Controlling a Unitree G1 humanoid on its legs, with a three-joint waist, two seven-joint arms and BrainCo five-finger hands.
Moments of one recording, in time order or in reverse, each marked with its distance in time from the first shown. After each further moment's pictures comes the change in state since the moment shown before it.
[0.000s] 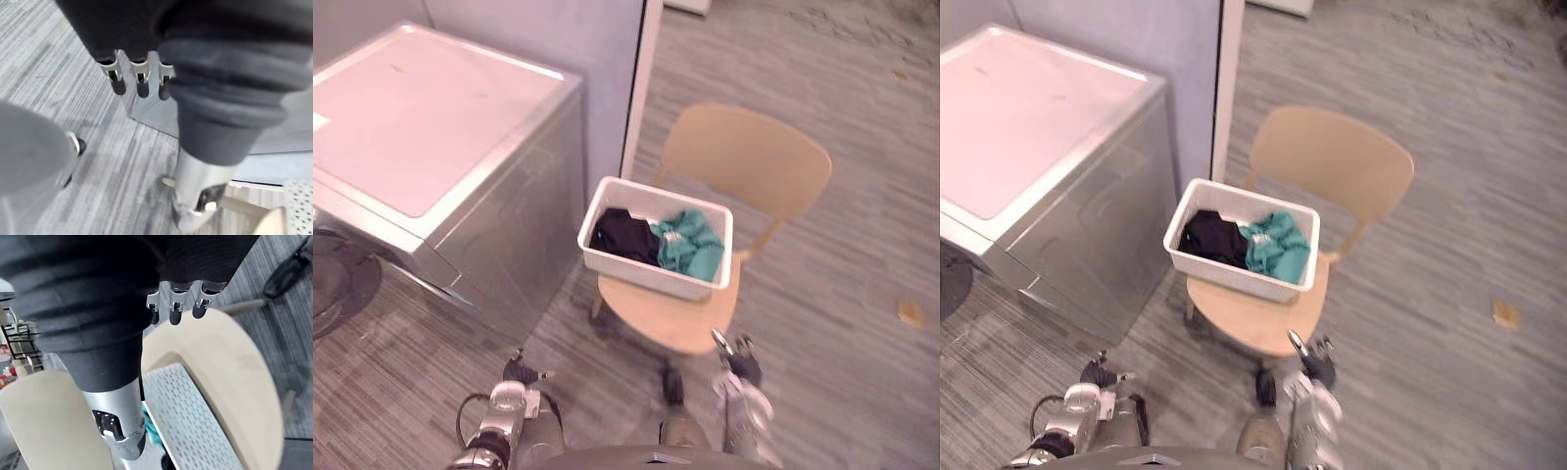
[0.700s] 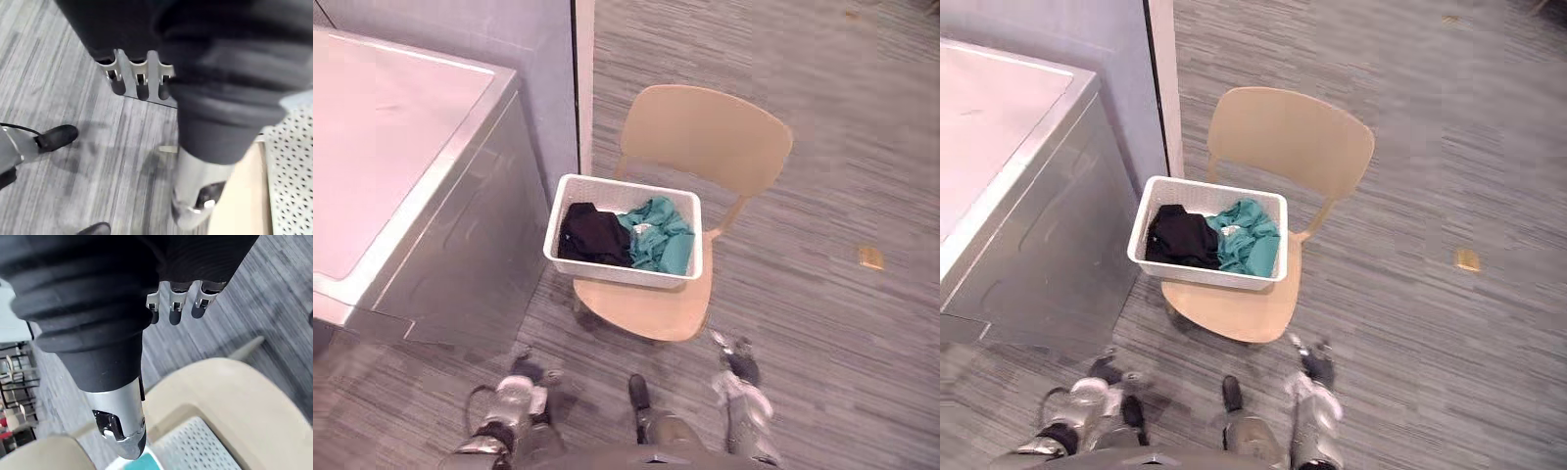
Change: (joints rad) left arm -0.012 -0.080 -0.041 0.066 0.021 0.006 -0.022; right arm 0.095 -0.032 -0.136 0.054 0.009 -0.021 0.006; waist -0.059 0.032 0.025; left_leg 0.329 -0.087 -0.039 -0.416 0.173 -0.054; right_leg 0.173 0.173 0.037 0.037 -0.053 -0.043
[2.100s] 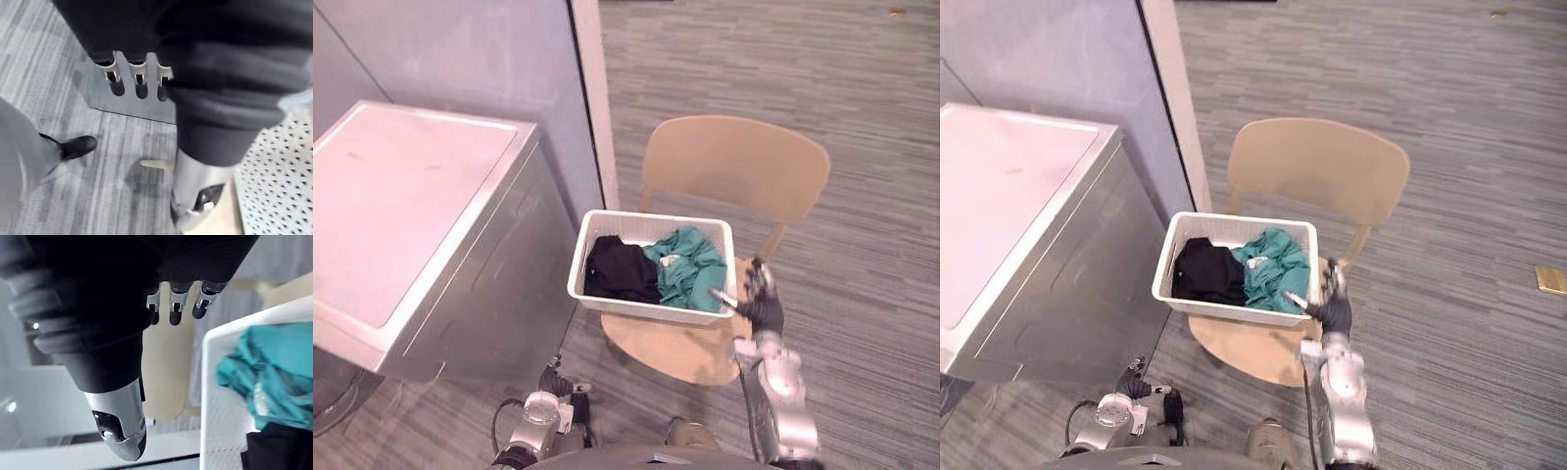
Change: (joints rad) left arm 0.101 -0.016 -0.102 -0.117 0.032 -0.024 0.003; right arm -0.112 -0.242 0.210 -0.542 -0.533 0.026 0.014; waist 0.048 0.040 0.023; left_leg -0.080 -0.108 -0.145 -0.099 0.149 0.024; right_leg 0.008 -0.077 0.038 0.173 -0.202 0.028
